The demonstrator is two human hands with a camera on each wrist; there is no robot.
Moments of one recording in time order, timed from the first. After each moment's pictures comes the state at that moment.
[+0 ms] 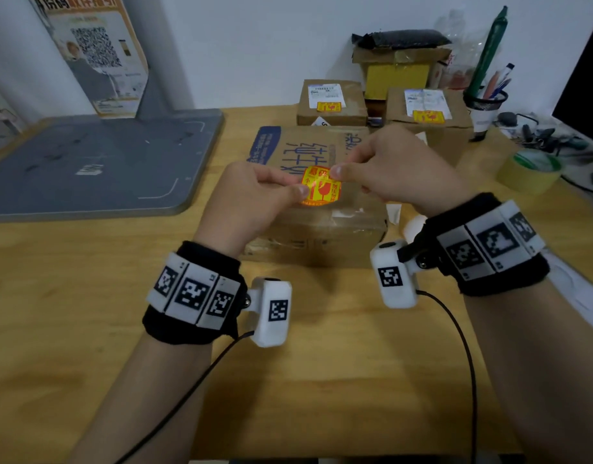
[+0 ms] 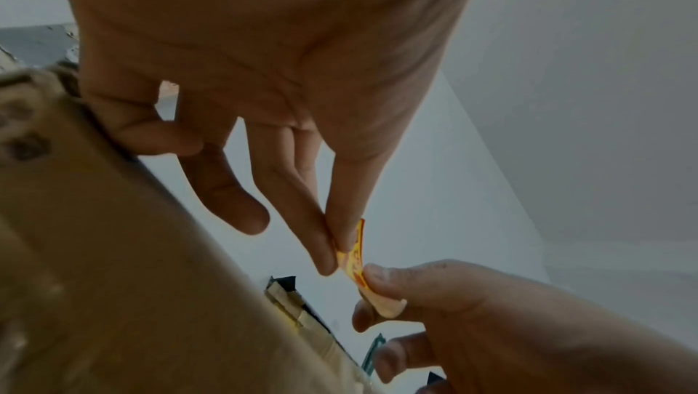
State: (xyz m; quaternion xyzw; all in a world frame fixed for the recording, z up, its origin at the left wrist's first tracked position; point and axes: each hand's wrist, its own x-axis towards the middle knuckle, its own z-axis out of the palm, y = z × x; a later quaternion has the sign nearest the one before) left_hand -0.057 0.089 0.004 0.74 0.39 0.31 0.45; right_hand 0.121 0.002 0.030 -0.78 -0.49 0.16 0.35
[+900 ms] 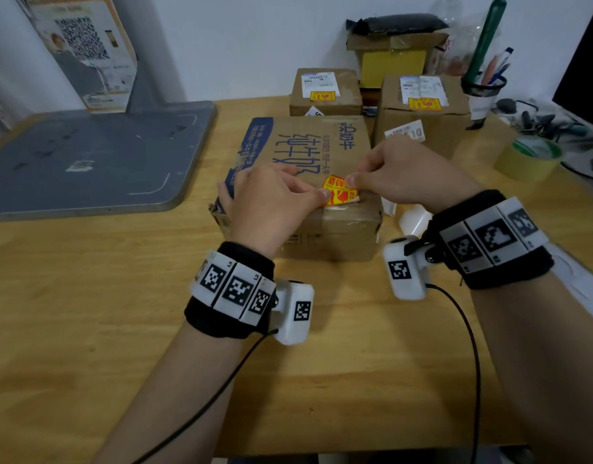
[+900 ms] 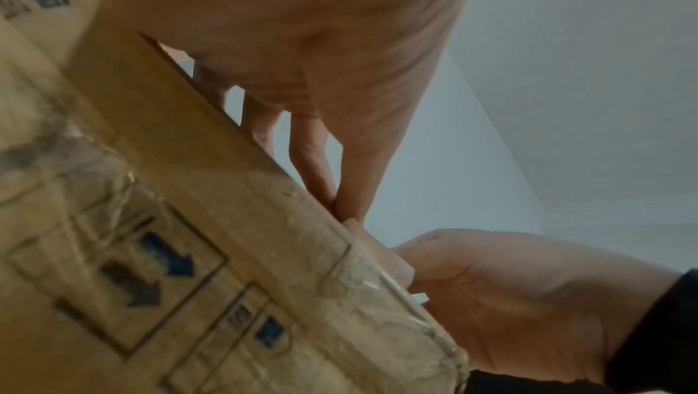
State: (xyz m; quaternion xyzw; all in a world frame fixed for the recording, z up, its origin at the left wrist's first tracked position) left_hand -0.025 0.081 -0.022 0.81 0.47 0.25 0.26; right_hand 0.147 -0.002 0.009 -0.81 -0.48 0.19 0.28
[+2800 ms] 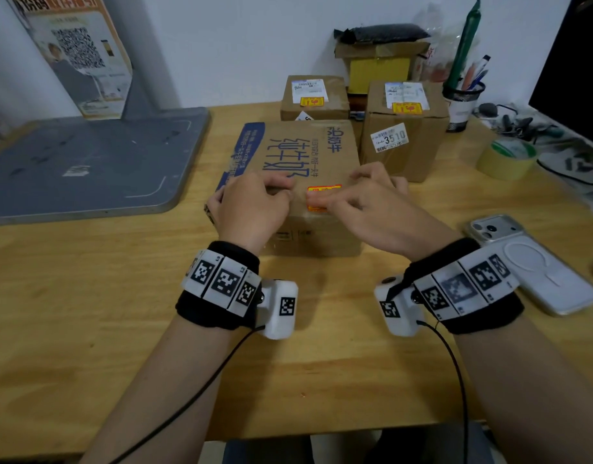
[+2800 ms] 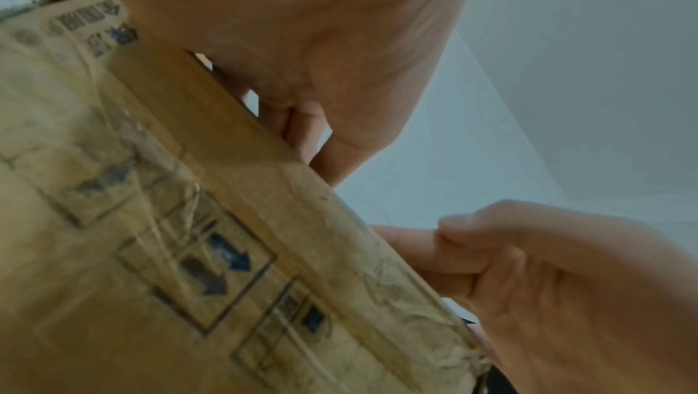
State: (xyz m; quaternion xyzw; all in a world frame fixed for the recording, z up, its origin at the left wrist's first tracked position) left_hand -0.028 0.097 -0.040 0.80 0.48 0.28 0.22; right_hand 0.108 -0.041 -0.018 -0.77 -0.58 0.12 0.23
